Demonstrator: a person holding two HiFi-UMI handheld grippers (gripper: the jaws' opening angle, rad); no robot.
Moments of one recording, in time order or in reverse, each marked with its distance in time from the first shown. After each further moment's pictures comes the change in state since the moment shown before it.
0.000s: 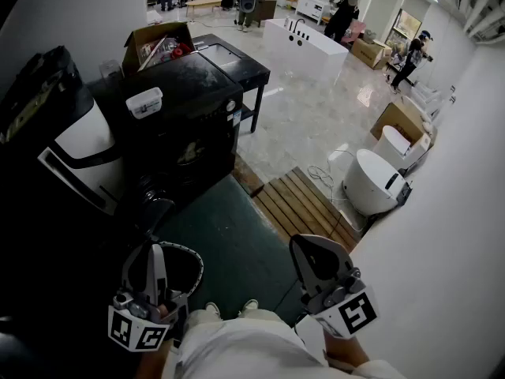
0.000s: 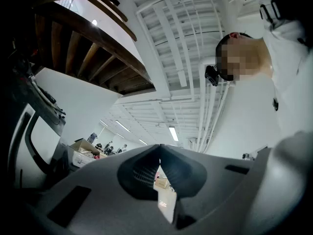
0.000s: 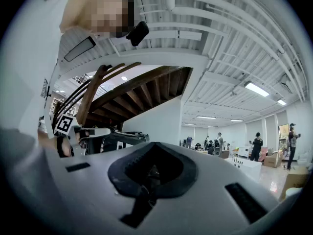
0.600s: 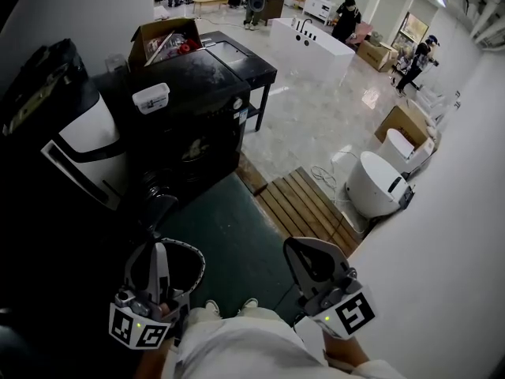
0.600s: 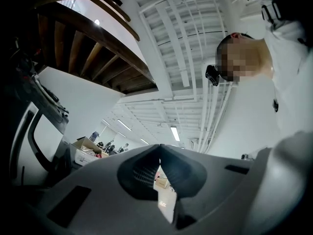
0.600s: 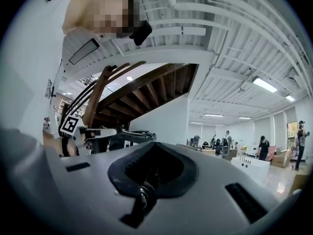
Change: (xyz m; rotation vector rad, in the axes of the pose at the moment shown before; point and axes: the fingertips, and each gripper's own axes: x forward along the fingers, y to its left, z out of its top) left arm -0.003 0.011 -0.005 -0.021 0.008 0.016; right arm 0.016 0.018 -0.006 -0.001 0.015 0.082
